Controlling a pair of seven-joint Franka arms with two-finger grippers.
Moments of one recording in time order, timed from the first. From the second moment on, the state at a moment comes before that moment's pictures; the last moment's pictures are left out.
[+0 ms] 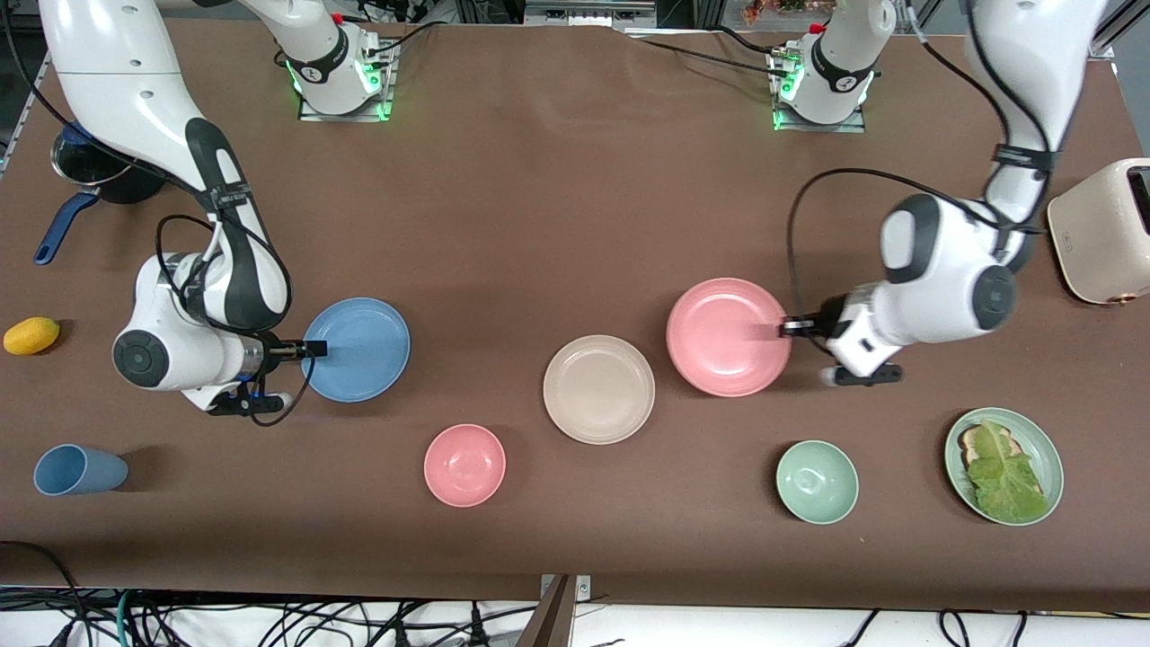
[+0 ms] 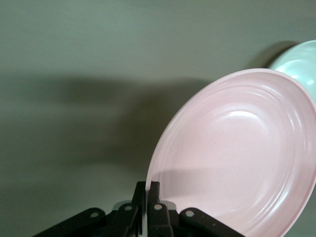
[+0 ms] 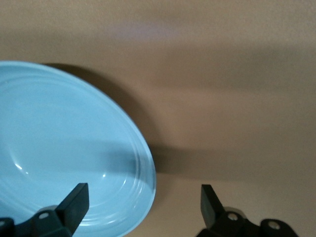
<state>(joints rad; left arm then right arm) 0.04 0.43 -0.30 -1.84 -0.30 2.14 -0.23 0.10 0.64 -0.07 -1.69 0.09 2.06 -0.08</state>
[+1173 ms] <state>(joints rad) -0.28 0.73 -0.28 -1.59 -0.14 2.34 -0.67 0.10 0.60 -0.07 -1.83 0.09 2.19 -0.08</state>
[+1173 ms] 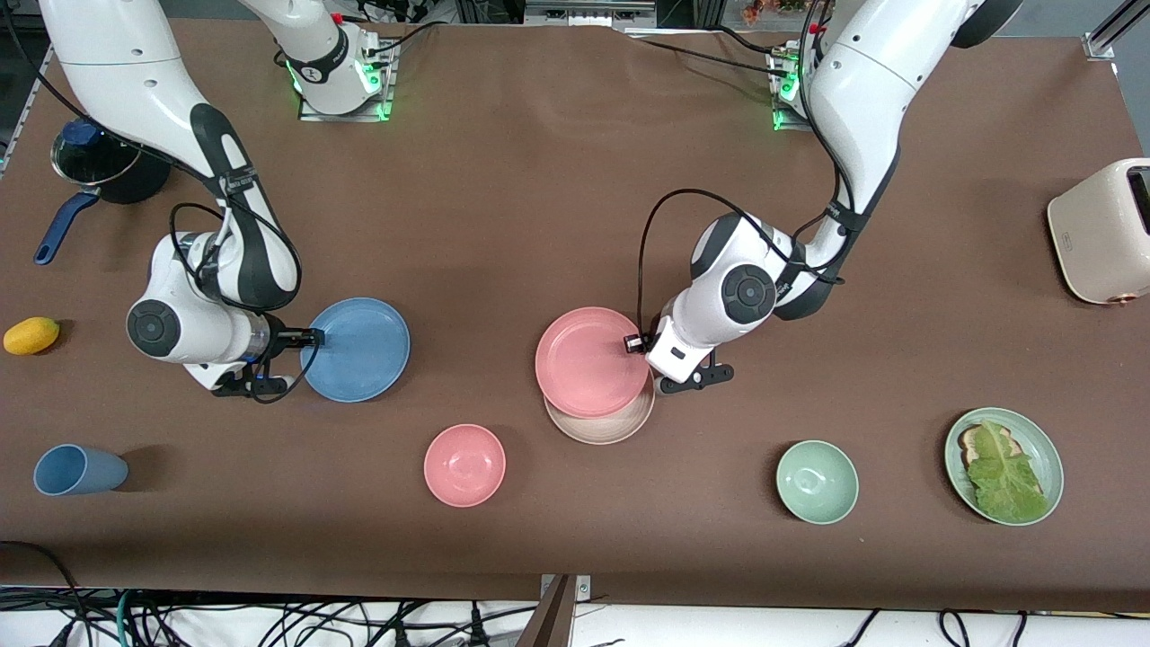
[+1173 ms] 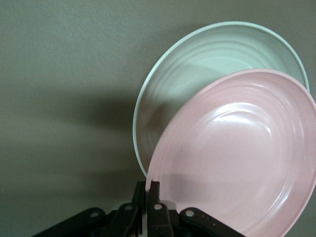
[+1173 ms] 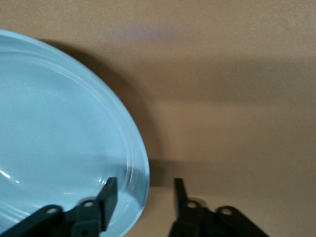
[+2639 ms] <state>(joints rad) -0.26 0.66 -0.23 -1.49 -0.13 2.18 -0.62 0.12 0.53 -0.04 -1.52 0.17 1.86 -0.08</state>
